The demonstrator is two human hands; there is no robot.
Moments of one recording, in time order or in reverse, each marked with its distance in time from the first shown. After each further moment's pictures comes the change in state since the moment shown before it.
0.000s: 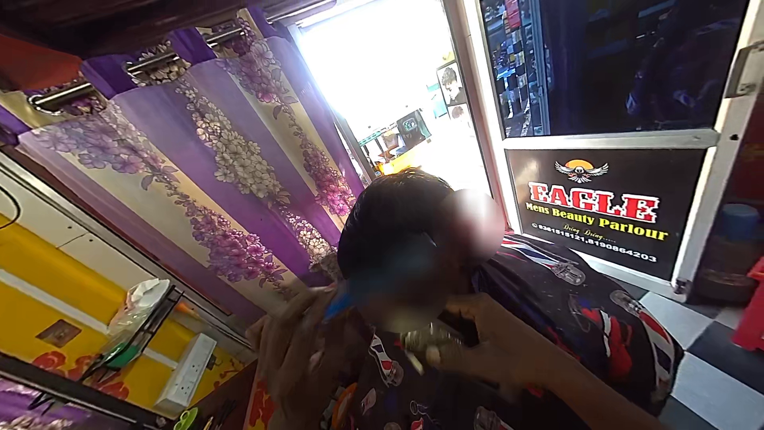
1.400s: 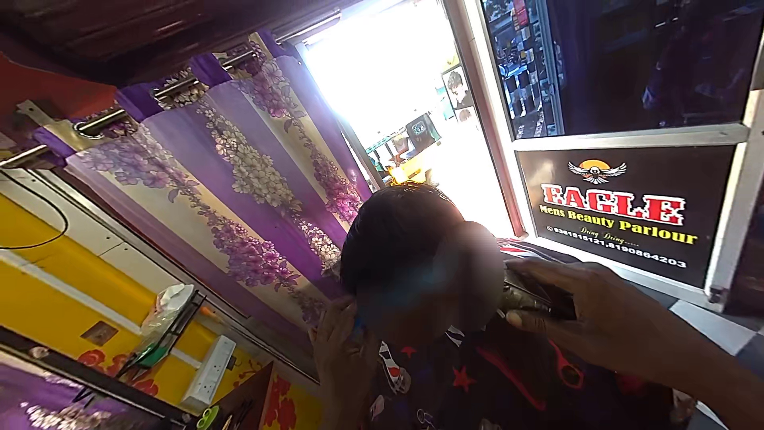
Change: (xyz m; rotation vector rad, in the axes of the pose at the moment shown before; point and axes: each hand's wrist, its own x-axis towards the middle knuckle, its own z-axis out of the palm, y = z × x) left_hand -0.018 0.031 0.038 -0.170 -0.122 -0.310; right_hand -0.053 -0.024 -0.086 -0.752 0.383 -0.063
